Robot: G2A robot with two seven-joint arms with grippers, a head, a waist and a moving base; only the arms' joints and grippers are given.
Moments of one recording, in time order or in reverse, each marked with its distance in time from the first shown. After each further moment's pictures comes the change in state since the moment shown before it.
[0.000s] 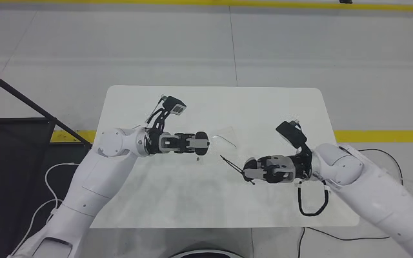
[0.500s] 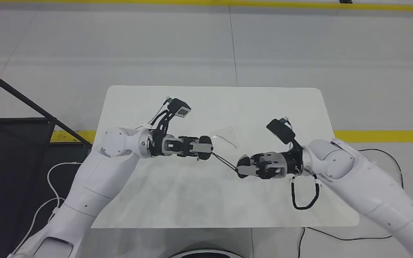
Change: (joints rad) left arm -0.007 -0.003 0.017 -0.016 0.002 0.016 -0.016; right arm 0.099 -0.050 -0.114 0.077 0.010 0.000 0.000
